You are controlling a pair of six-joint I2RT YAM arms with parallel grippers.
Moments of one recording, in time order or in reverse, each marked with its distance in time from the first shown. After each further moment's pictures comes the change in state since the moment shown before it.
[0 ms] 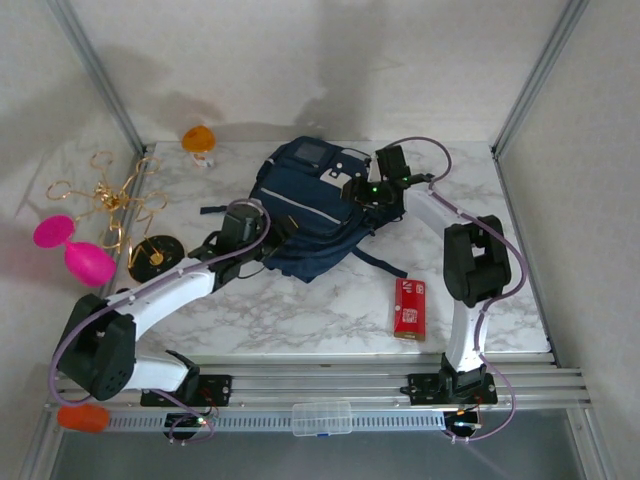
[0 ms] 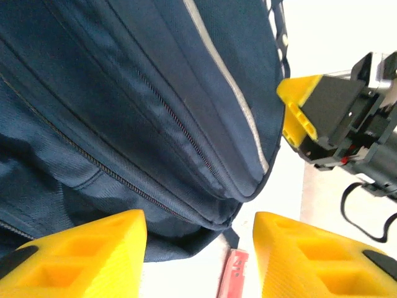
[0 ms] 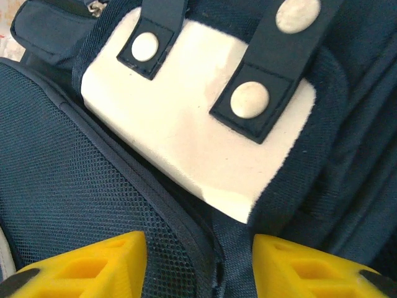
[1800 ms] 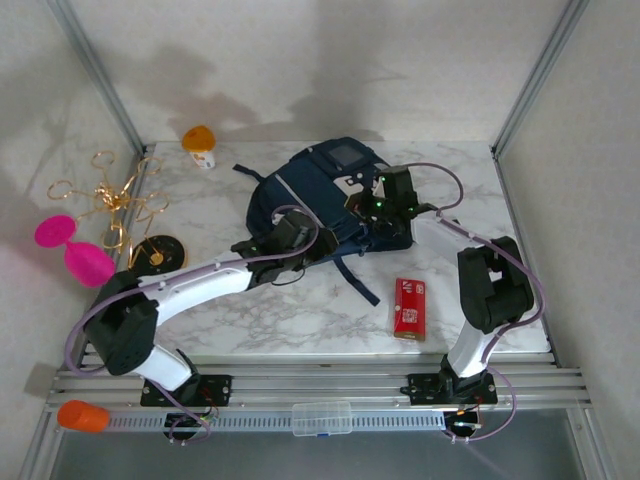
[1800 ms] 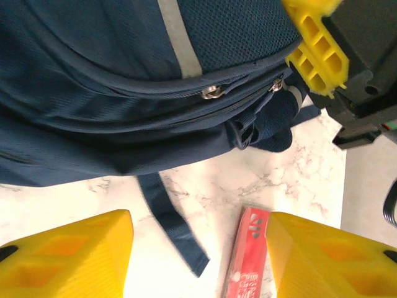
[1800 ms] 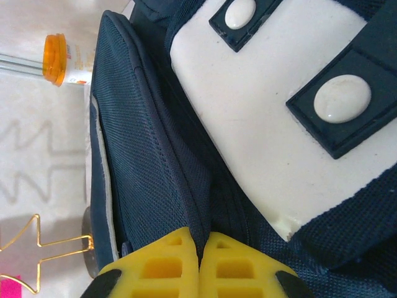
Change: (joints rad) left arm -0.287 0.176 0.244 -0.220 -0.189 -0.025; right arm 0.045 -0.233 -0.364 0.353 -0.027 0.396
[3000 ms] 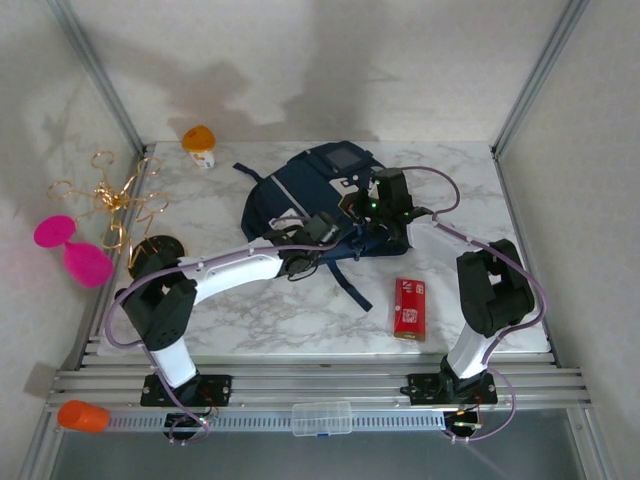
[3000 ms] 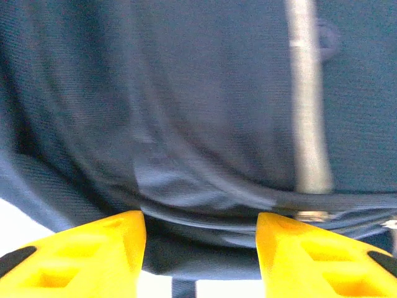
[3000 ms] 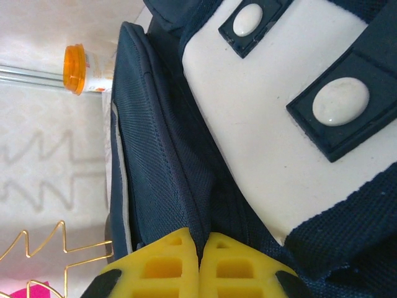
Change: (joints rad) left arm -0.040 0.189 0.181 -0.273 -0.376 -0.262; right arm 0.037 -0.018 -0.021 0.065 0.034 0.108
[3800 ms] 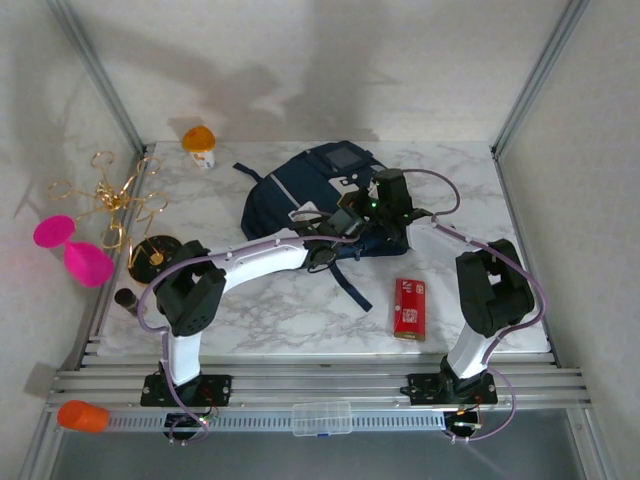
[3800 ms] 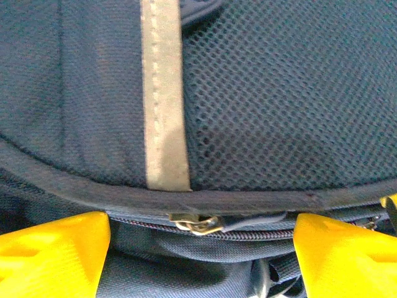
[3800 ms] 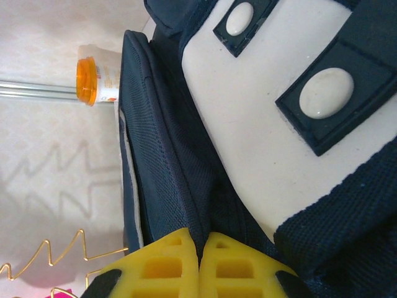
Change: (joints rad) left arm -0.033 0.195 0.242 -0.076 -0.057 -0.017; right arm 0.005 0.000 -0.024 0.063 0.000 0.095
